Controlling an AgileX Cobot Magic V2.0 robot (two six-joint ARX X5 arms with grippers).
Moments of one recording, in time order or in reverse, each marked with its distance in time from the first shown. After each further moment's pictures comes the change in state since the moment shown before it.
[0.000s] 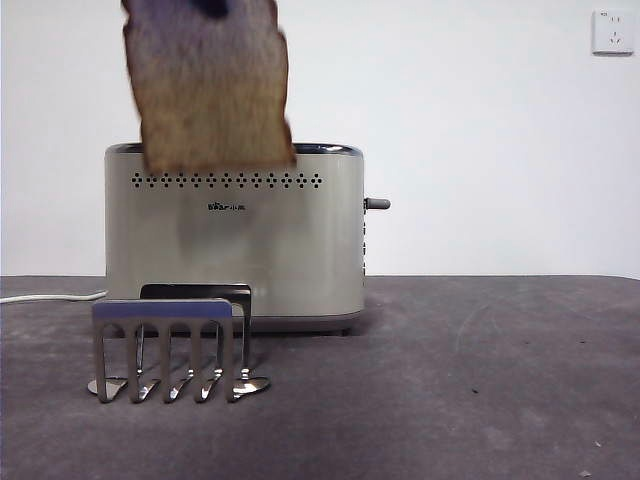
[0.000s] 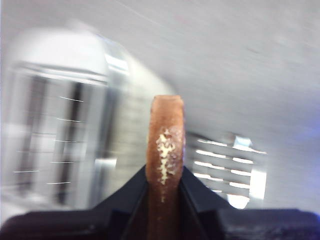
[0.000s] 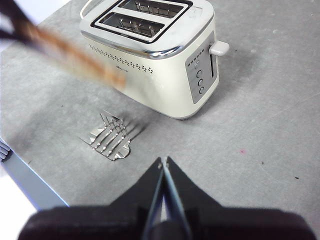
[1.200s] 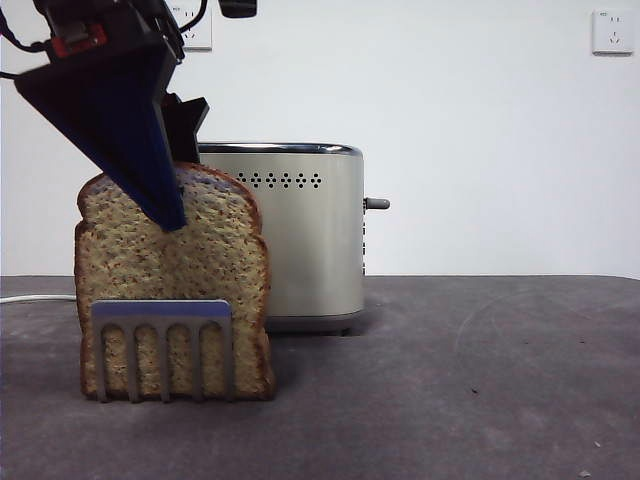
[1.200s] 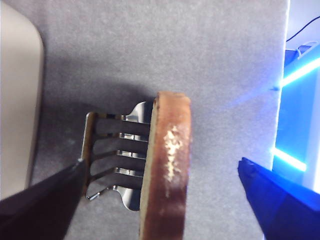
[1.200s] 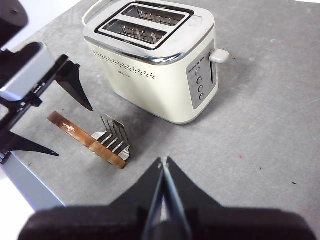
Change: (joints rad) left arm 0.000 0.005 -0.485 0.193 0.170 -0.037; right arm 0.000 -0.032 0.000 0.003 0.000 0.000
